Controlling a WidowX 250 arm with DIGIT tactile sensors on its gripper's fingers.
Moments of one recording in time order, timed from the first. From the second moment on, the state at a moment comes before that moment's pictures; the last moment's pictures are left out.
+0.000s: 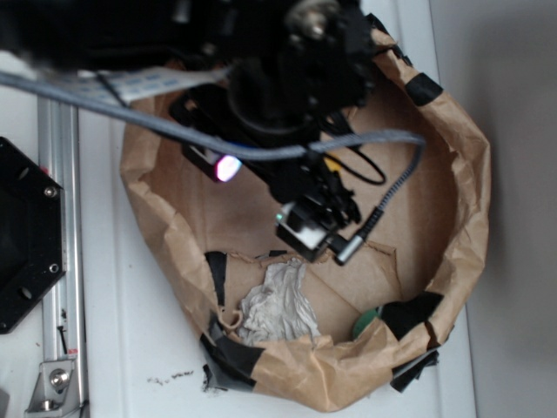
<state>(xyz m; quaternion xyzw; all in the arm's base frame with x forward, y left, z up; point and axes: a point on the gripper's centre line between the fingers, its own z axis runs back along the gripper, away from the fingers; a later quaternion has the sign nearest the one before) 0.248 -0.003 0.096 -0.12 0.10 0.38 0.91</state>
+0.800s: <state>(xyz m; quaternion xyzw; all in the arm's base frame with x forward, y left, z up) 0.222 -0.105 0.031 -0.09 0.19 0.35 0.91</state>
